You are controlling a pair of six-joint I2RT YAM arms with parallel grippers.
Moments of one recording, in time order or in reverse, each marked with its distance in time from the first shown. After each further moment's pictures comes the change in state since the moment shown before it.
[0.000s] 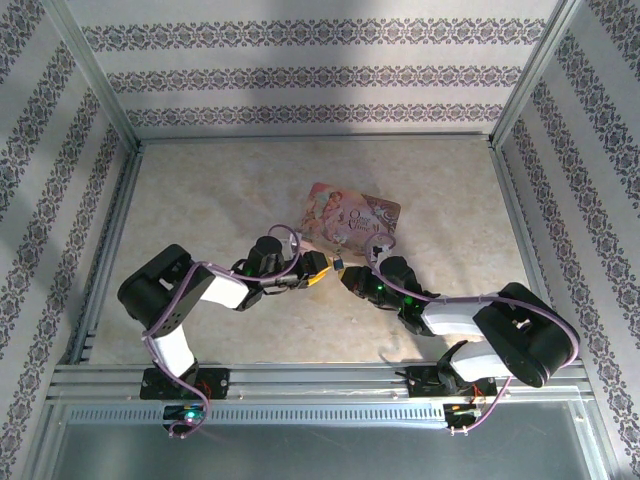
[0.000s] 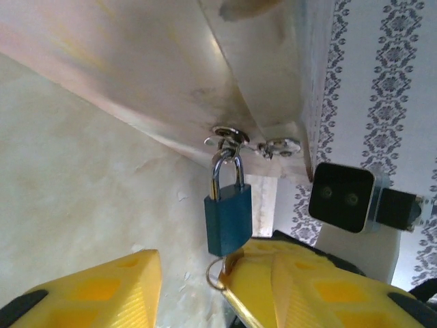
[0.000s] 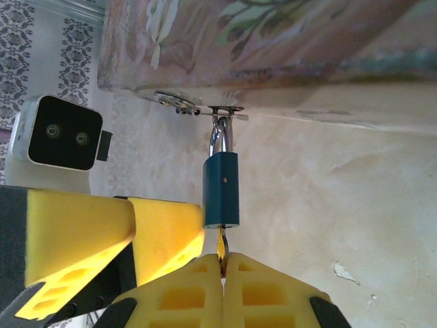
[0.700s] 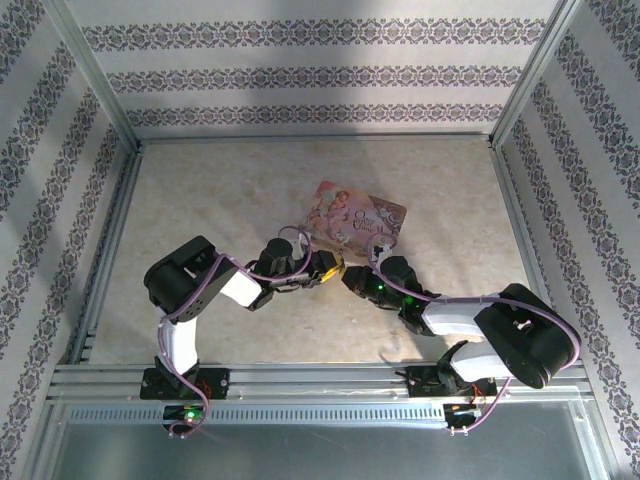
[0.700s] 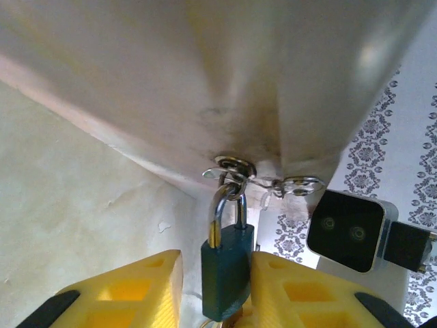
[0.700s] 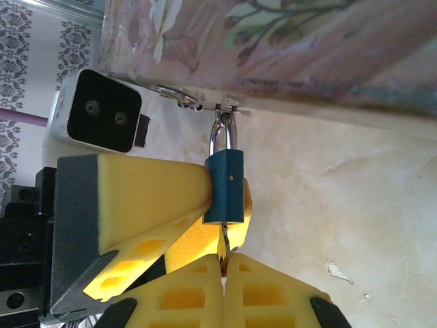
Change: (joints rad) left arm -0.039 0.148 0.066 0.157 -0.038 -0.100; right arm -0.006 -0.006 0.000 -0.008 0.001 0.000
